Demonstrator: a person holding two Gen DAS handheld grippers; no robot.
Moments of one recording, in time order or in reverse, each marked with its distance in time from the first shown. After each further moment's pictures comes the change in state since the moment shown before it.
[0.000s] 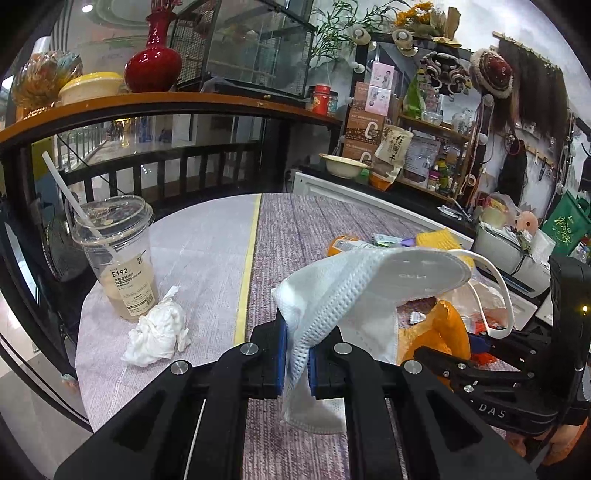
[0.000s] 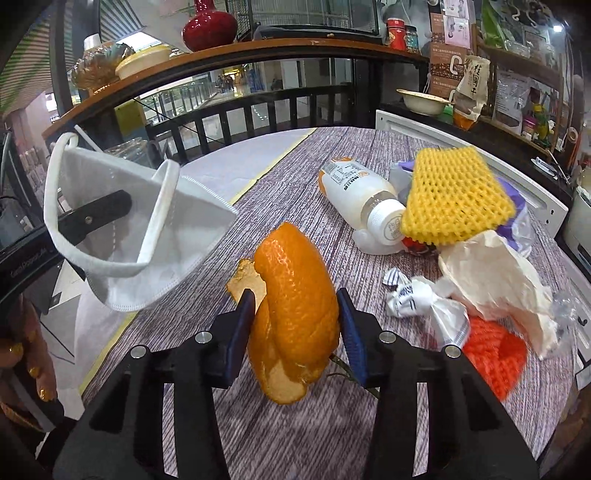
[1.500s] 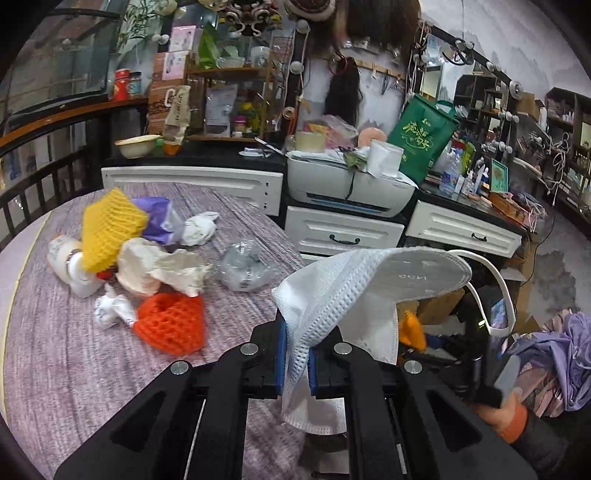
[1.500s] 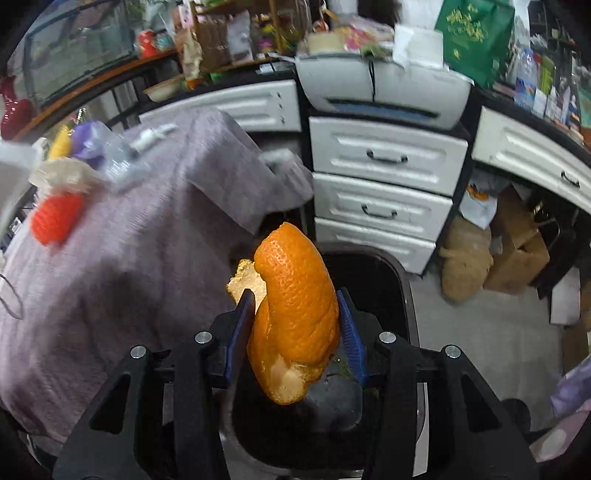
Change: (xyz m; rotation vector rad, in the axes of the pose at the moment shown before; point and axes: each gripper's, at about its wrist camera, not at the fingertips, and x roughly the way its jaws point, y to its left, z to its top) left arm 0.017 -0.291 -0.056 0.298 0.149 -0.470; right arm -0.121 -0.298 -0.225 0.533 0.041 -0.494
